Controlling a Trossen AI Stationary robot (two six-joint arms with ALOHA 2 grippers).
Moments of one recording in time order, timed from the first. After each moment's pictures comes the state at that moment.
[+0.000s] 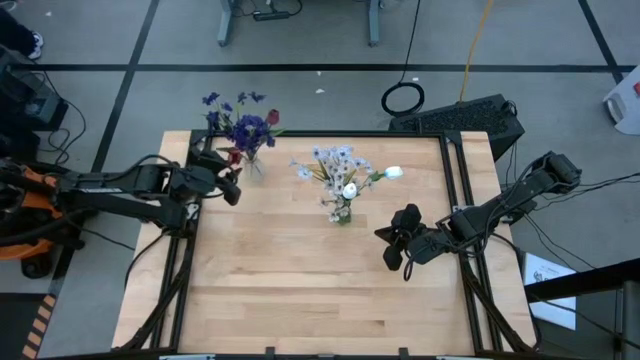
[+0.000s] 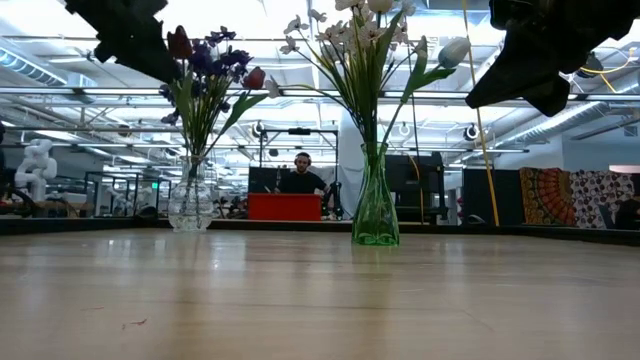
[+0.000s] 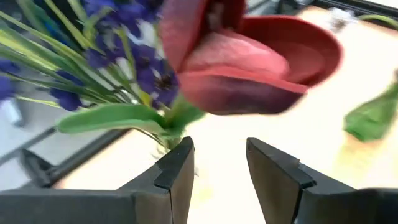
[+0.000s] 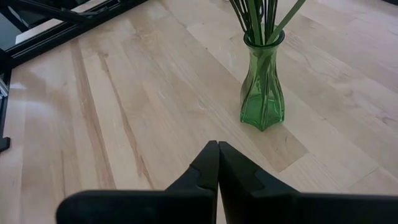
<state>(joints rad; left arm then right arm) 0.00 0.75 0.84 -0.82 -0.69 -0.46 0.48 1.14 0.68 -0.32 0.63 0.87</state>
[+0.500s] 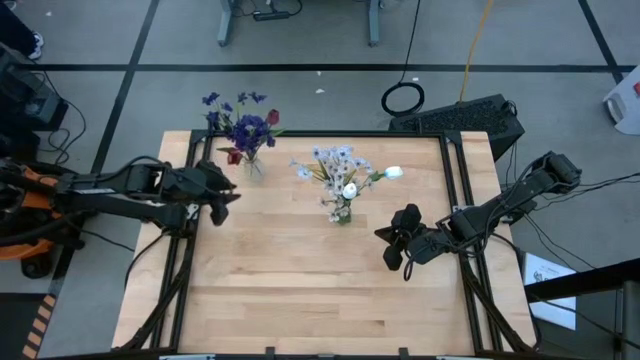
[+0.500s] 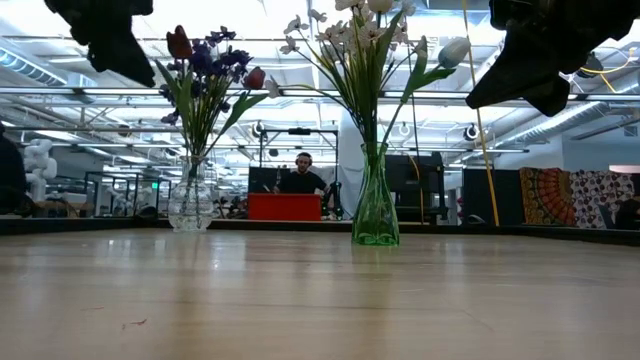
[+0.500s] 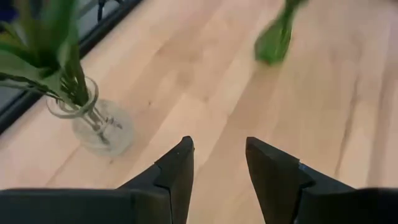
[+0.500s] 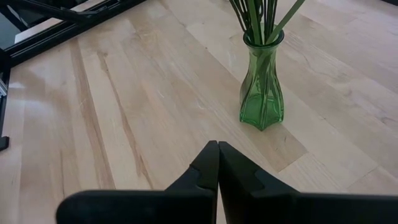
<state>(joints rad) 0.00 0.68 0.84 -0.93 -0.29 -0.40 0.48 1.14 0.68 -0.32 0.63 0.87</state>
